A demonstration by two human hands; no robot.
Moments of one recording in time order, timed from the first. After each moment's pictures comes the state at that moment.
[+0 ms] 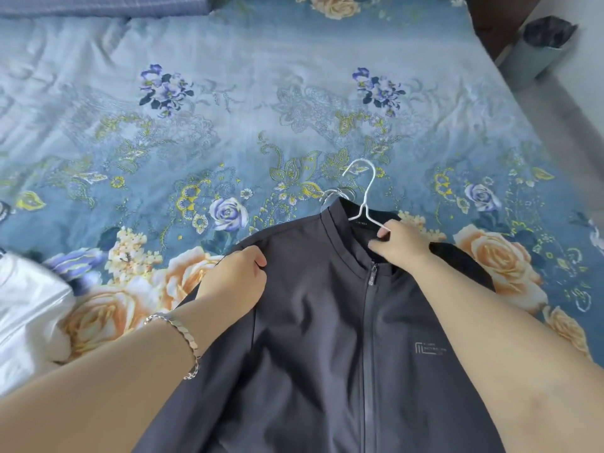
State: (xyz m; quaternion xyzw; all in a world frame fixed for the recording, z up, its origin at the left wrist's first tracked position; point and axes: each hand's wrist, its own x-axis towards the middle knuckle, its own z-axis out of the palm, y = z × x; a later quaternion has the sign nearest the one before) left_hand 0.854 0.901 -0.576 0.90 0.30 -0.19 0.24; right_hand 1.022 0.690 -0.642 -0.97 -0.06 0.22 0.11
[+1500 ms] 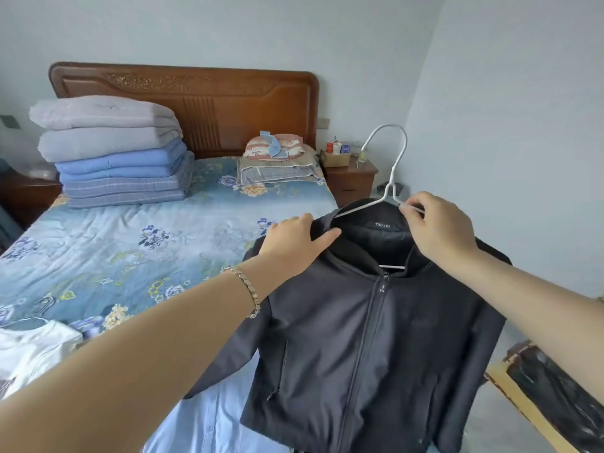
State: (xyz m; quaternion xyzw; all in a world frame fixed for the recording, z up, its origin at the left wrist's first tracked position) left_hand 0.750 0.468 -0.133 0.97 0.05 0.09 0.21; right_hand 0.816 0.259 -0.112 -0.94 -0.15 -0.21 0.21
